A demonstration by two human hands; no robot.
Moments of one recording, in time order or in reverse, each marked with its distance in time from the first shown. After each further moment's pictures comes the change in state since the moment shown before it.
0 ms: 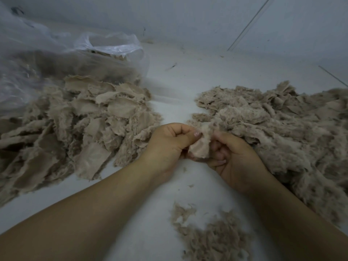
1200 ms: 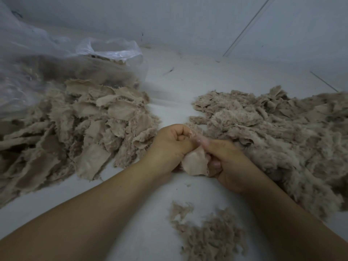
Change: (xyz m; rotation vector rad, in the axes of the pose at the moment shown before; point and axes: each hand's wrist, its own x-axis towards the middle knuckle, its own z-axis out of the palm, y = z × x) left_hand -0.001 0.002 0.003 0.184 0.019 -0.007; right_hand -0.005 -0.001 0.001 -0.284 -0.168 0.074
